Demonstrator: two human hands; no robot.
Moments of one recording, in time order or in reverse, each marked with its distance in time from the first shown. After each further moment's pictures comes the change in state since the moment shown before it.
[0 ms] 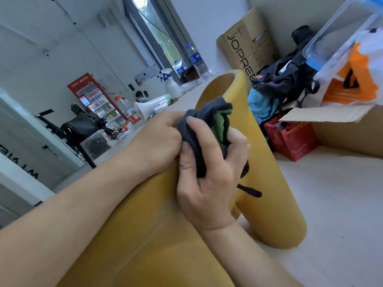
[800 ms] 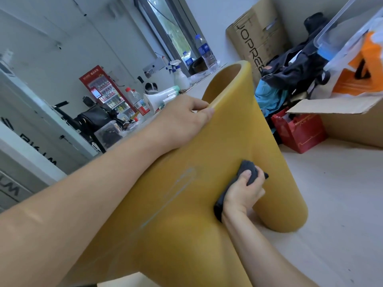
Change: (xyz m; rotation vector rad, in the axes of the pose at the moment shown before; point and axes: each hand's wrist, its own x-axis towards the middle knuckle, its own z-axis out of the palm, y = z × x) left_hand -0.001 0.022 0.007 0.256 -0.003 -0.067; right_hand -0.059 0.073 -0.024 -0.085 0.223 1.235
